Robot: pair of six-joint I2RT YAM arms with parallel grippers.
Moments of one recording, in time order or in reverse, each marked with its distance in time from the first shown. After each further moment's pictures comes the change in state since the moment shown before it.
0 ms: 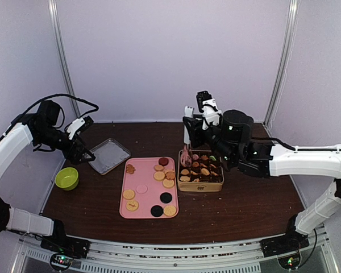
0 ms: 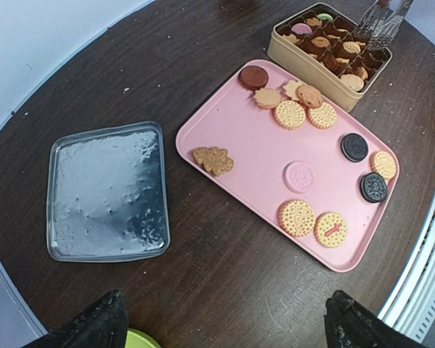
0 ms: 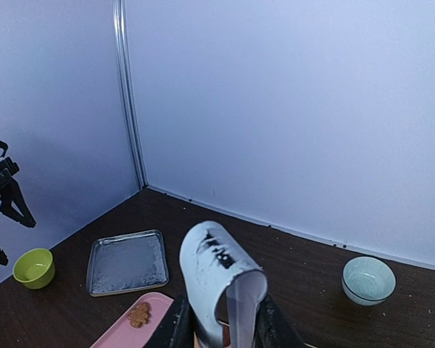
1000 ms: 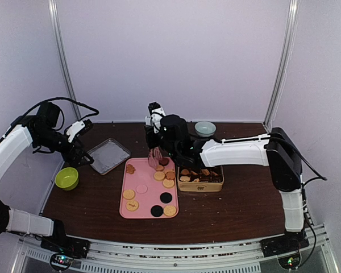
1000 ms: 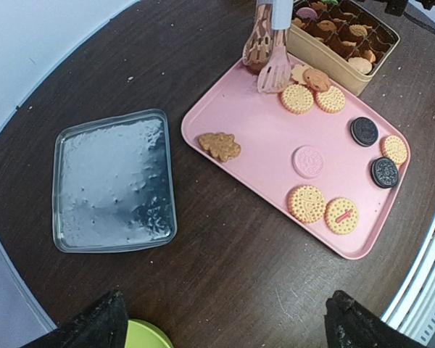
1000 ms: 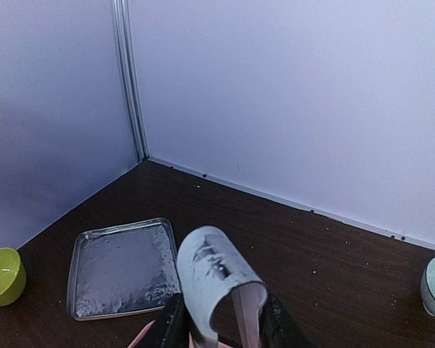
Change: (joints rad) left arm 0.000 -0.018 -0.024 -0.005 -0.045 0.044; right arm -0.023 0.684 0.576 -0.003 -0.018 0.042
